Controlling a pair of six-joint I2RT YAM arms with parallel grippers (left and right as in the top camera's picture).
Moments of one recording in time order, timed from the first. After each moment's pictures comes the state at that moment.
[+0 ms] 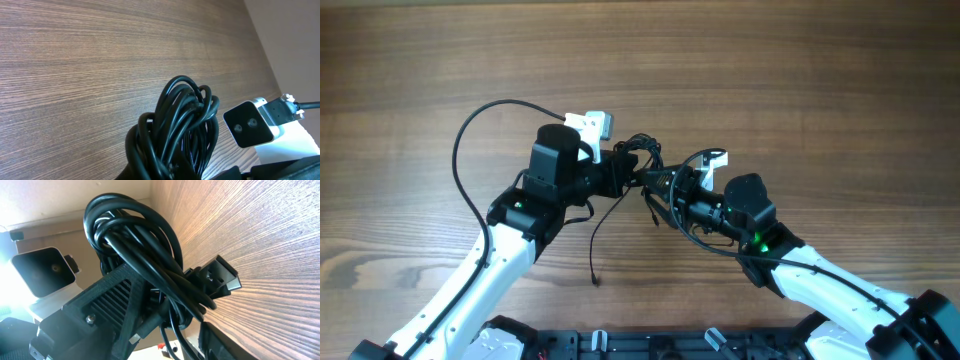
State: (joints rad) left arm -0.40 1.24 0.74 -0.14 0.40 -0.46; right arm 0.61 1.33 0.40 0.69 -0.45 1.62
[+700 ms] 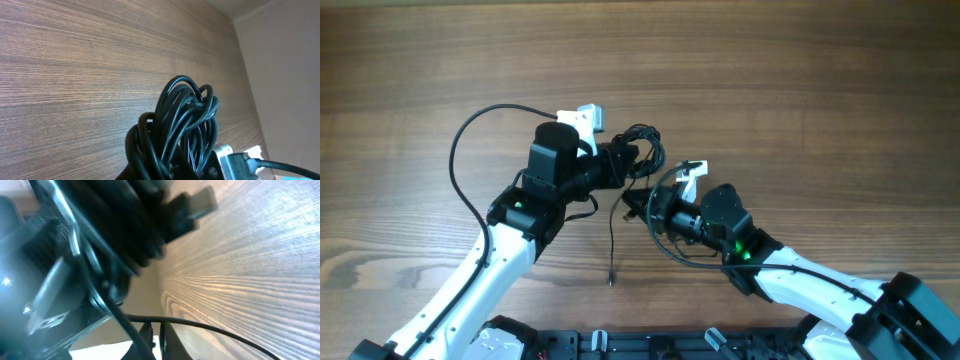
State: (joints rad) left arm -0.40 1.25 0.74 -0.08 0.39 -0.66; right arm 0.74 1.42 0.40 0.76 -0.34 1.51
